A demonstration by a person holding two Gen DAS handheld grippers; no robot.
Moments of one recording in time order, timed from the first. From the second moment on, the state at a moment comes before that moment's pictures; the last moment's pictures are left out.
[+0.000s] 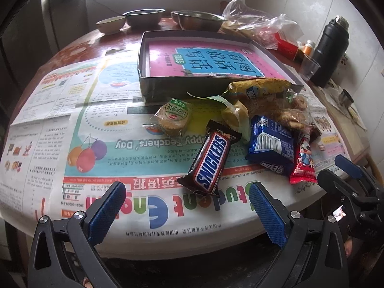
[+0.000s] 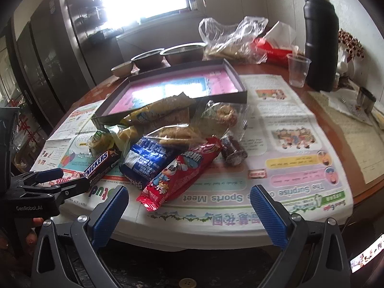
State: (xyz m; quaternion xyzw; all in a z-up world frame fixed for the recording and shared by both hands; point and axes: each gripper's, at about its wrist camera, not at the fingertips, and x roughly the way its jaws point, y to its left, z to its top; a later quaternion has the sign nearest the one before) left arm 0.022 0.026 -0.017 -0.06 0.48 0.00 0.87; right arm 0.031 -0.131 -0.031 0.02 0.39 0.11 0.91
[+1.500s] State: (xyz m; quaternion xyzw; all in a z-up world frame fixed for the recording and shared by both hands) left arm 0.042 0.001 -0.026 -0.05 0.48 -0.08 0.87; right arm 0.070 -0.121 -0.057 -0.06 0.37 0.13 0.92
